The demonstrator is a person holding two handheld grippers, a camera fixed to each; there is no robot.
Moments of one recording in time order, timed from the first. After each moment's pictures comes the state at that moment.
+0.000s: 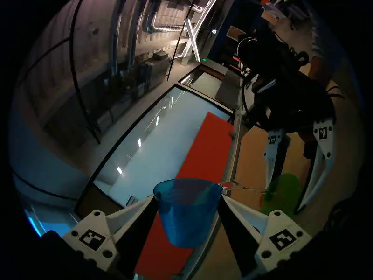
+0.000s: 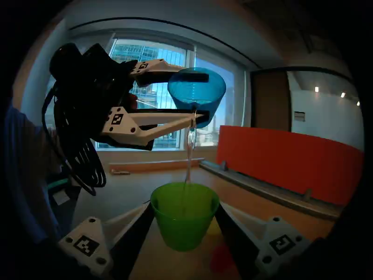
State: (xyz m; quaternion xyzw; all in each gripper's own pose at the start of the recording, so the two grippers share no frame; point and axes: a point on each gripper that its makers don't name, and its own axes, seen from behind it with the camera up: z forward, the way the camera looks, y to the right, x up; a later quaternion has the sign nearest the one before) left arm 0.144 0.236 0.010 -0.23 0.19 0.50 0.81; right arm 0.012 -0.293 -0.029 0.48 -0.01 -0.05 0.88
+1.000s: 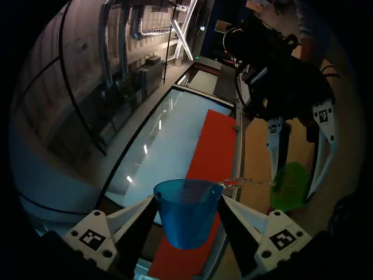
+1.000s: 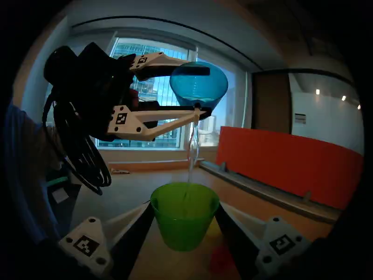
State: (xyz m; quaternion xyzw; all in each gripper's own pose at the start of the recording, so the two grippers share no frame) left arm 0.153 0.233 0.005 -0.20 0.21 0.55 0.78; right arm 0.015 -0.292 -0.028 0.48 -0.01 -0.06 0.88
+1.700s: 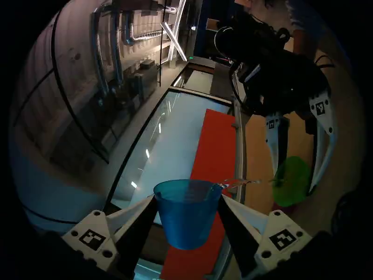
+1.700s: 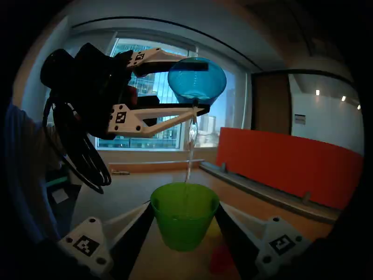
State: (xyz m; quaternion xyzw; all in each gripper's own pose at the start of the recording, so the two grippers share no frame) left arm 0.167 0.233 -0.002 -0.20 0.22 0.59 0.75; right arm 0.017 -0.291 -0.030 0.48 0.00 -0.06 0.88
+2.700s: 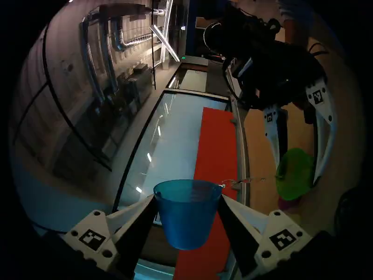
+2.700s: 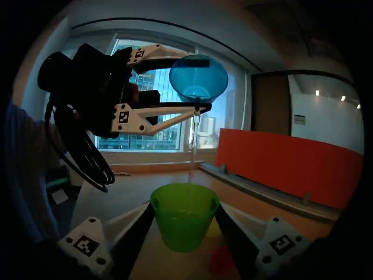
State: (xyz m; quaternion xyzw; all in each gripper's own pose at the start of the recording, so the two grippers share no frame) left arm 0.167 0.239 0.001 -0.19 0.23 0.62 0.72; right arm 0.019 -0.292 -0.030 0.48 0.00 -0.06 0.88
